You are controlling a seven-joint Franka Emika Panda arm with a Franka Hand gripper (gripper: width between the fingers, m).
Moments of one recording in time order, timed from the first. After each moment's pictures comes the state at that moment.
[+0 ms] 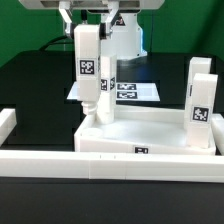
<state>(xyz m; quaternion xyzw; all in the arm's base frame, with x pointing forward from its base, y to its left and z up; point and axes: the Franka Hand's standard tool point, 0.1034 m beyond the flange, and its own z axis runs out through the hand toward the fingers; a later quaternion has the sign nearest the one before) 0.594 -0.074 0.173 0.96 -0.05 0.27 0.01</state>
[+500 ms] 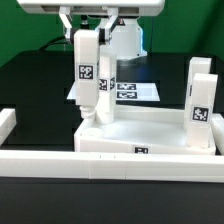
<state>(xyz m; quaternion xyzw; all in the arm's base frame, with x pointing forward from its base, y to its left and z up) 0.591 -0.071 0.160 0.96 -0.05 0.27 0.02</state>
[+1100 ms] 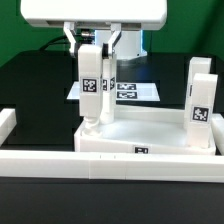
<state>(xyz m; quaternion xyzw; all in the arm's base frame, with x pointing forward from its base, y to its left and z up) 0.587 -0.068 0.143 0.96 -0.05 0.26 0.02</state>
